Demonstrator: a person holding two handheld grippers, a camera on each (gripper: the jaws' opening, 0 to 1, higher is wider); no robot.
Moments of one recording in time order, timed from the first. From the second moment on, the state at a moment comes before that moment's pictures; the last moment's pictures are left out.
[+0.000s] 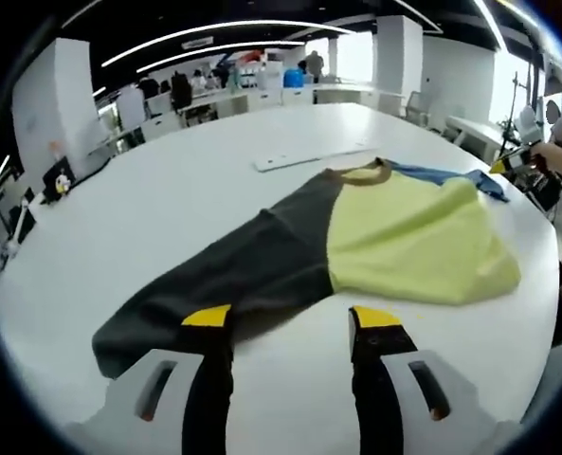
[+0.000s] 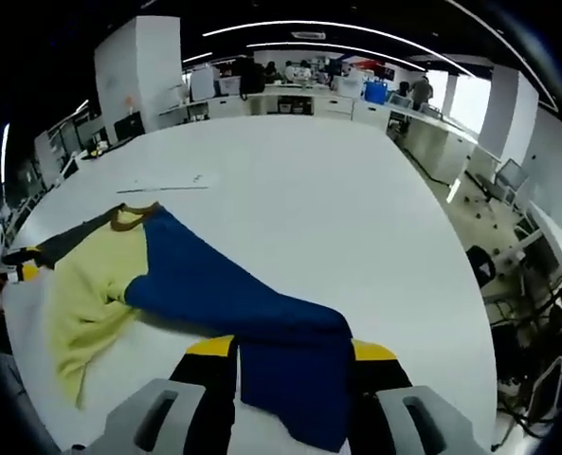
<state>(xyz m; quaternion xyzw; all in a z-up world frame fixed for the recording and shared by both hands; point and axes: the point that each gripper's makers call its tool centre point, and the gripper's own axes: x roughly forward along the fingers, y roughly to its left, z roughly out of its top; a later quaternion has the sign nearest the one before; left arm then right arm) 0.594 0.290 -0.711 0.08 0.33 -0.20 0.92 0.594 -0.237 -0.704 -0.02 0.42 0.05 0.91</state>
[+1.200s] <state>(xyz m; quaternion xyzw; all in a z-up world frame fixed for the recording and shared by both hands) 0.521 0.260 -0.680 0.05 0.30 -0.24 0.92 0.533 -0.249 -0.739 -0.03 0.44 0.04 0.90</state>
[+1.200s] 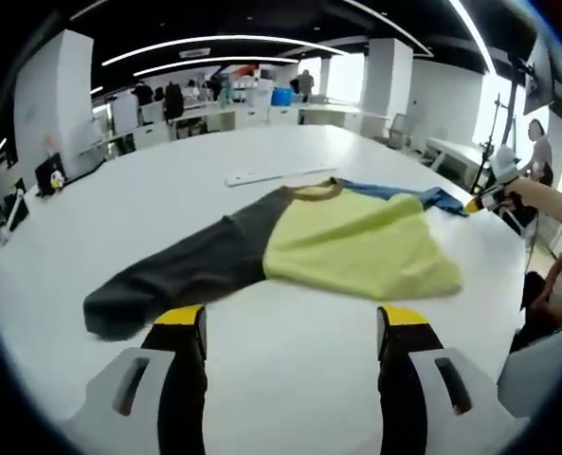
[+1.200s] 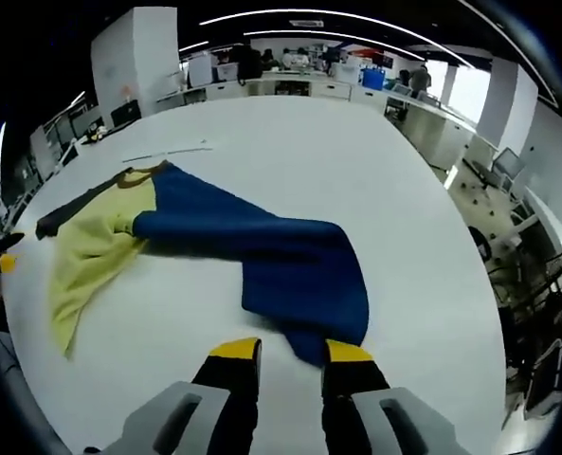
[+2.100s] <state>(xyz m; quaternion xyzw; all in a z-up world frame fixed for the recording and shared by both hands) 0.483 0.248 -0.673 0.02 0.30 -0.25 0.92 0.536 -0.252 -0.750 -0.07 0.44 0.05 0.89</state>
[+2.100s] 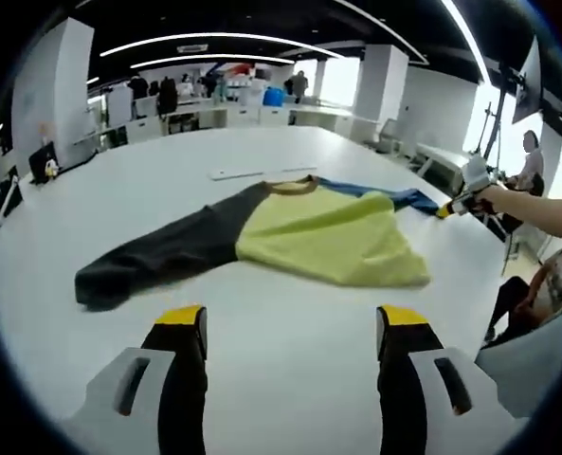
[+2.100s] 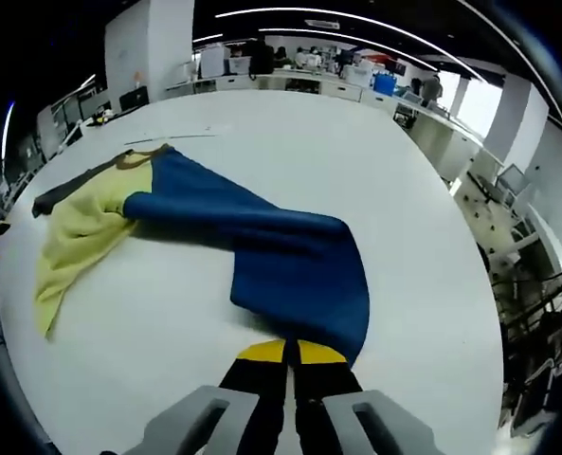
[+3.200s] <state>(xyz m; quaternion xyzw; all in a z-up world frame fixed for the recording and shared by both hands) 0.479 0.248 -0.663 0.02 0.29 -0.25 0.92 0.510 -0.325 -0.724 -0.15 0.47 0.03 0.87</state>
